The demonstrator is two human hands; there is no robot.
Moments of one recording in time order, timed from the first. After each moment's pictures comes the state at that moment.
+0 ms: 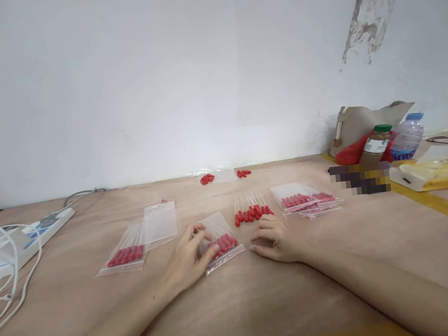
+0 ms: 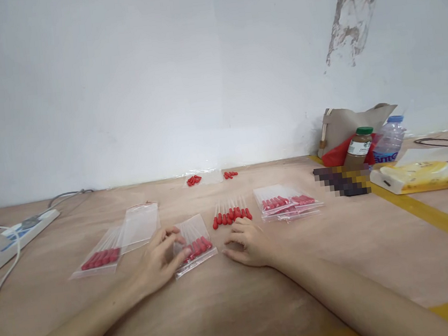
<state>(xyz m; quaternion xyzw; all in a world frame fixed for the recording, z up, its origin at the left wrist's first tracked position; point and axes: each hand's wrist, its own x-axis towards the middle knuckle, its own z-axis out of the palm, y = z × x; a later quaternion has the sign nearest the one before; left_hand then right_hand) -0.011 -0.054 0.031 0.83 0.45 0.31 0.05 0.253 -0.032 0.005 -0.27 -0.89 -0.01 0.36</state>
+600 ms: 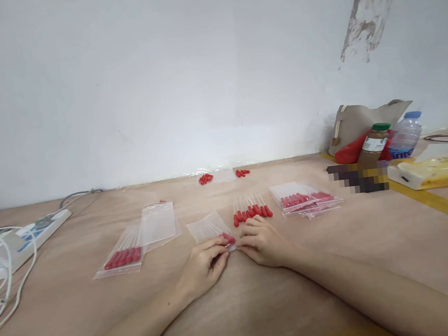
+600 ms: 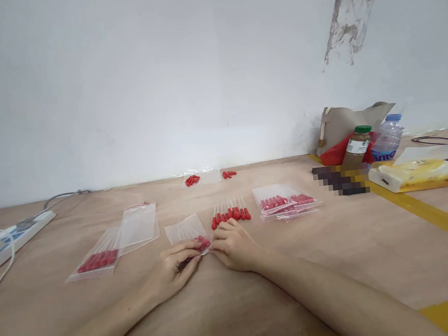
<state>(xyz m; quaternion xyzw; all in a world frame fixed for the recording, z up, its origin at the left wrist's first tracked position) 0.017 -0.058 0.016 0.87 0.34 0.34 0.11 0.221 -0.032 0.007 -0.25 -0.89 -0.09 0.36</state>
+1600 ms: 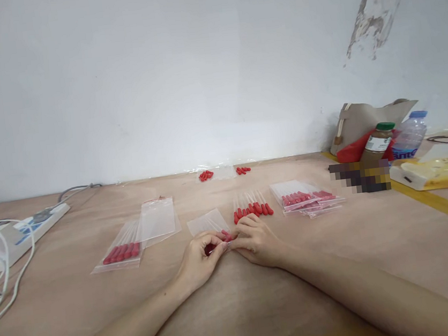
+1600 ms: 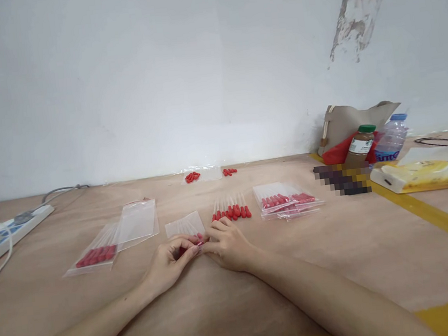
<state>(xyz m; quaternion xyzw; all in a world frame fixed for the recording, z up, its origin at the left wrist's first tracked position) 0.020 -0.056 0.017 0.77 0.44 0.39 0.25 0.206 -0.031 0.006 -0.22 -0.89 -0.14 0.38</state>
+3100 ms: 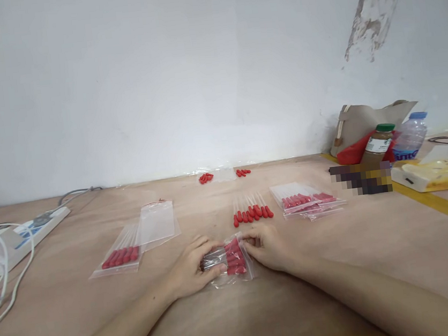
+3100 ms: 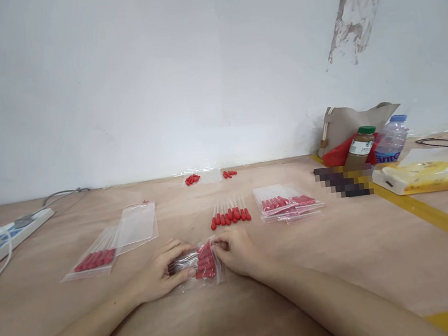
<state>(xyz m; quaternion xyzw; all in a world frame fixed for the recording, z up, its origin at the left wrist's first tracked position) -0.003 -0.058 0.034 0.89 0.38 0.19 0.14 0.216 -0.042 0.009 -0.42 -0.81 0.20 0.37</state>
